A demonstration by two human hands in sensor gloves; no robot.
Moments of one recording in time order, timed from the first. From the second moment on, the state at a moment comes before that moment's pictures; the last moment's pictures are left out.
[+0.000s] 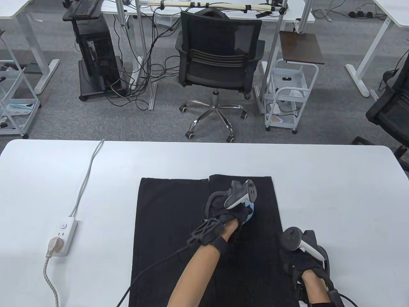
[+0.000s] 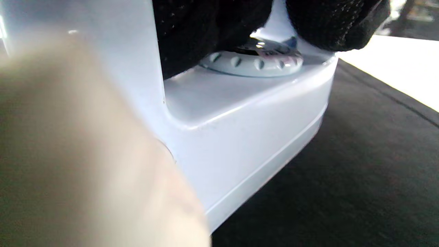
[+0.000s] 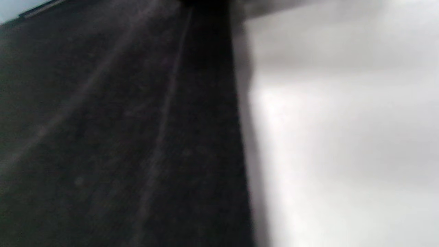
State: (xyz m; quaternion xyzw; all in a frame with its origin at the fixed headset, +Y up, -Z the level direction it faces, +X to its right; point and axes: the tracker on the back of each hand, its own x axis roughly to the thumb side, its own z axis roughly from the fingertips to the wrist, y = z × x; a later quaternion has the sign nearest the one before) left_hand 0.059 -0.759 -0.492 -0.18 -0.03 0.02 0.98; right_hand 0.272 -0.821 -0.364 0.01 0.29 0.95 0.10
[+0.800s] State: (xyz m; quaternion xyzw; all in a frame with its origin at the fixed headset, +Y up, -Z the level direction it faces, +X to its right) left_hand 0.097 -0.762 -0.331 -0.21 -0.25 0.00 0.95; right_hand 0.277 -0.822 -0.363 0.02 0.29 0.95 0.12
